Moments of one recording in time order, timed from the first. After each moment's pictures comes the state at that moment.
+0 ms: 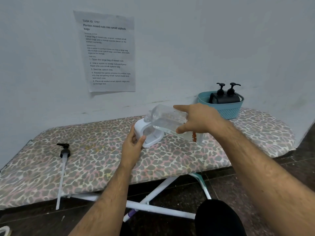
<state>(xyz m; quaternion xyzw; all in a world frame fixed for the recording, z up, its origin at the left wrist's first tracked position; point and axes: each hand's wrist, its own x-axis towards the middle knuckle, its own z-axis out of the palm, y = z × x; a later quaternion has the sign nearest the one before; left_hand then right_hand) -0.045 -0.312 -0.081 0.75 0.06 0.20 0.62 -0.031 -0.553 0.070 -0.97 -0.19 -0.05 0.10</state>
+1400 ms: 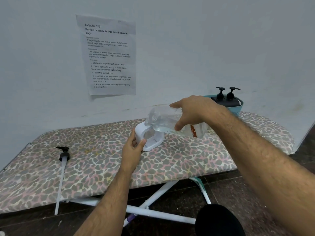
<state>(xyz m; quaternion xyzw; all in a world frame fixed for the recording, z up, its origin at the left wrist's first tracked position) -0.042 -0.309 -0.085 0.75 0.05 0.19 0.63 -0.028 -0.532 0.114 -0.98 -0.19 0.02 0.01</state>
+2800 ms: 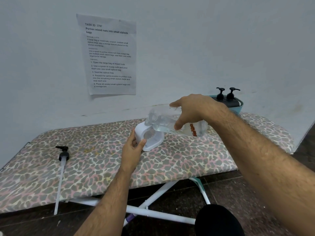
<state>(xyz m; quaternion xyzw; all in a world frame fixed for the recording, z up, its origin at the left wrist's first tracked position) -0.045 -0.311 -0.081 0.75 0.06 0.19 0.64 -0.030 -0.528 0.121 -0.98 -0.18 0.03 0.01</state>
